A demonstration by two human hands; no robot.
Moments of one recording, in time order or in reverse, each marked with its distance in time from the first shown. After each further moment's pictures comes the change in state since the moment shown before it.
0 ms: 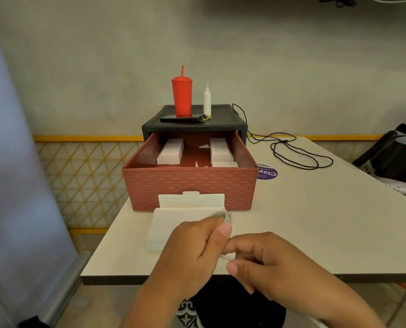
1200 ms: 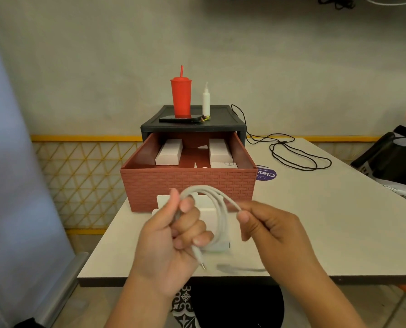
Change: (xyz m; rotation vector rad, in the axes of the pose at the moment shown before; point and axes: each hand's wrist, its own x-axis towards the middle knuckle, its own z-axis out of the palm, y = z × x) left_hand 0.011 0.010 -0.021 -1.596 0.097 -0.445; right_hand 0.021 0.012 0.004 -0.058 0.584 -0.299
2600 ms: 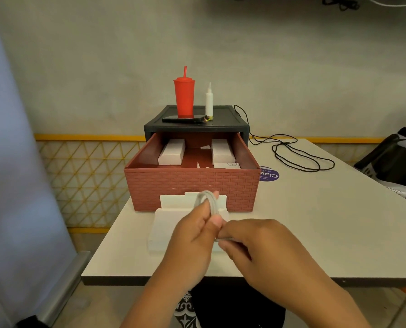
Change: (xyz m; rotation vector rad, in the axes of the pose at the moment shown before) left_hand 0.005 -0.022 -0.007 1.138 0.029 0.286; right_hand -0.002 -0.015 0.004 -0.559 -0.274 -0.173
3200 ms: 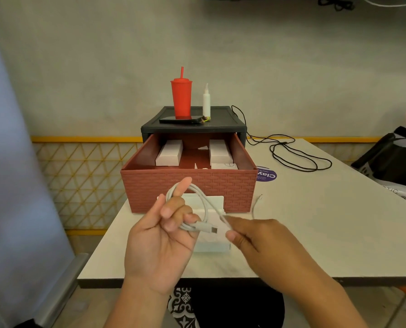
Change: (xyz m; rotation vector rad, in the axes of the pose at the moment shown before) left_hand 0.005 0.001 -0.027 -1.184 -0.021 -0.092; right_hand 0.000 0.029 0.009 0.022 -0.100 0.212
